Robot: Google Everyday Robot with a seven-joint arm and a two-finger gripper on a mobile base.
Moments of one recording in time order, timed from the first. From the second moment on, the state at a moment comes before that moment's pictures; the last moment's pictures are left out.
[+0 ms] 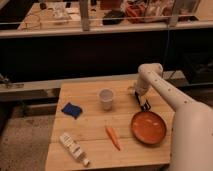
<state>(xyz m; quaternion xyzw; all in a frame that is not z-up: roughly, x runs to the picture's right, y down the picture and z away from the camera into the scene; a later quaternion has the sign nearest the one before) 0.215 0.066 0.952 -0.27 -0.15 -0.23 0.92</state>
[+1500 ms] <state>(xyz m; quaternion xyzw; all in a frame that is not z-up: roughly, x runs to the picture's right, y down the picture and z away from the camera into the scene) 0.216 0.064 0.947 -0.27 -0.15 -0.23 0.92</state>
